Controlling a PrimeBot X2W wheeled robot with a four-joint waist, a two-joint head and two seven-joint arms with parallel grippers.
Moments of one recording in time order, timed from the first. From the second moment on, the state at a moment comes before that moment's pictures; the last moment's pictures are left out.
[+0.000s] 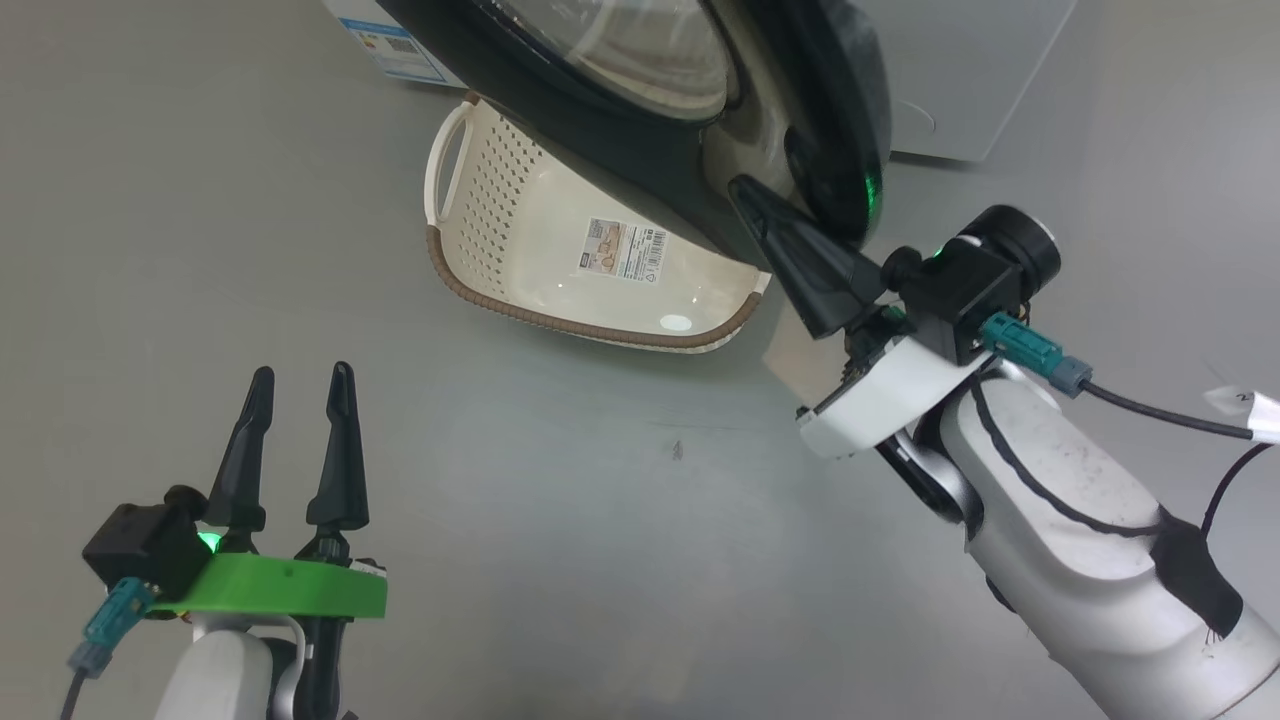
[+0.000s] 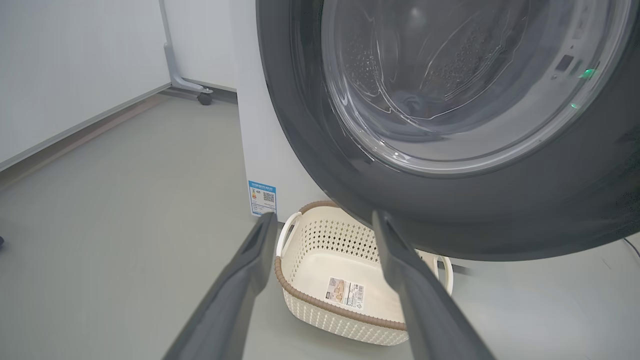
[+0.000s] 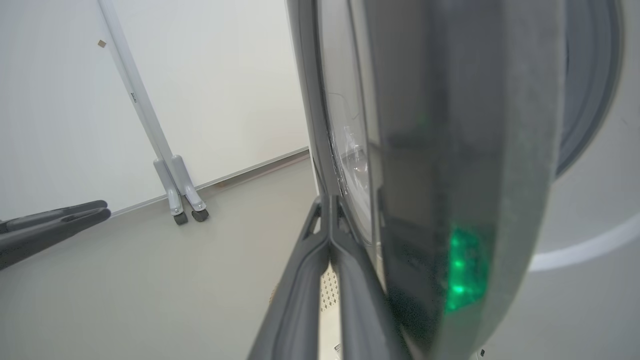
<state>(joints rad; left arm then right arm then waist) -0.22 0.06 -0.18 0.11 -0.37 -0.12 -0.26 -0.61 -0.21 0.67 0.21 0.35 0.06 -0.26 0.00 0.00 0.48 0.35</state>
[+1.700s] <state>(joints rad) -0.37 0.07 -0.32 0.07 -0.40 -0.12 -0.26 -1.11 -0.11 0.34 0.30 0.31 -0.05 -0.26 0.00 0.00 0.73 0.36</state>
